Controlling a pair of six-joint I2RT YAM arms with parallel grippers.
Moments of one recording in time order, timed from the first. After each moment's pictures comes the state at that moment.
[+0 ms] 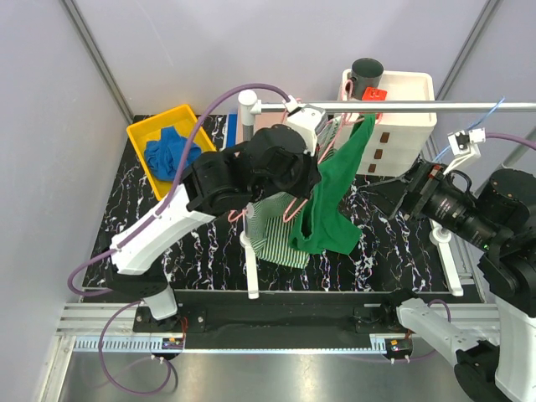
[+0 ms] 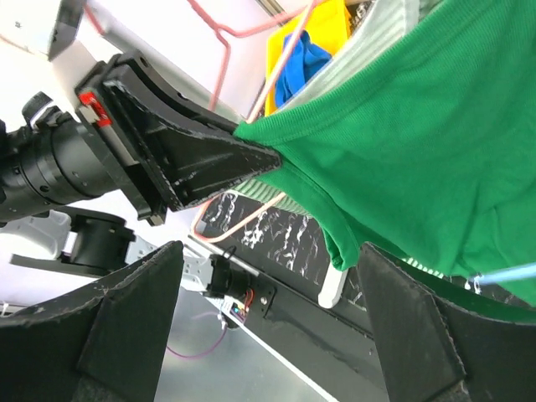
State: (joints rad) left arm -1.18 1.71 2.34 -1.12 -0.32 -0.46; right arm 0.36 0.87 1.73 -1.05 -0.35 0.64
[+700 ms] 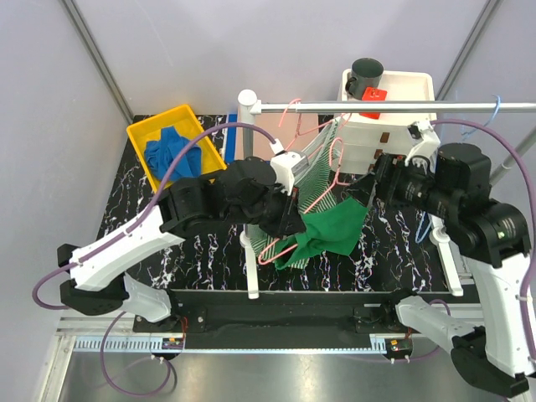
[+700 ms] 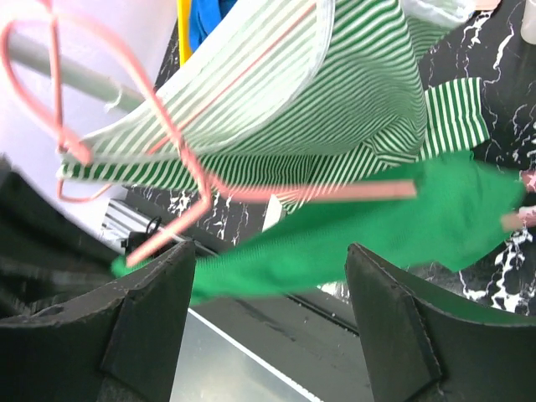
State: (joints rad) left arm -1.19 1.39 1.80 -1.00 0.02 -0.57; right arm 0.36 0.97 1.64 -1.11 -0.31 0.48
